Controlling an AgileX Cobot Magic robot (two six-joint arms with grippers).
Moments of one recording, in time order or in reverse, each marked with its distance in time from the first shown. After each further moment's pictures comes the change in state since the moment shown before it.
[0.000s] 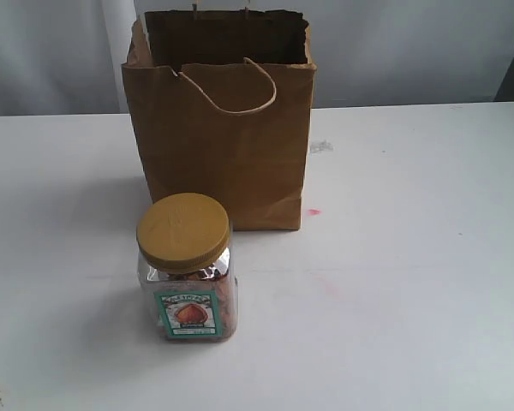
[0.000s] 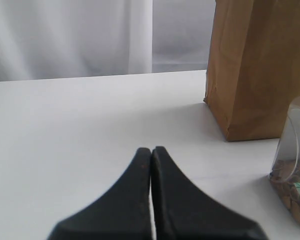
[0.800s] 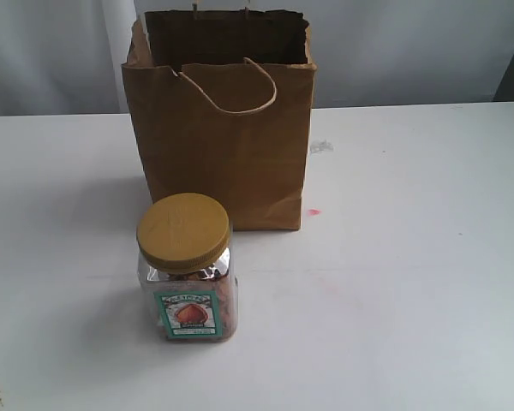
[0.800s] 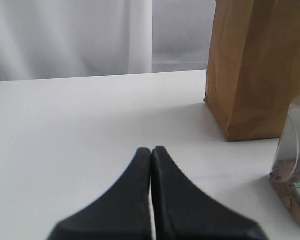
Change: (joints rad) left arm 0.000 0.000 0.000 0.000 0.000 0.000; right arm 0.000 0.000 0.000 0.158 -0.390 0.002
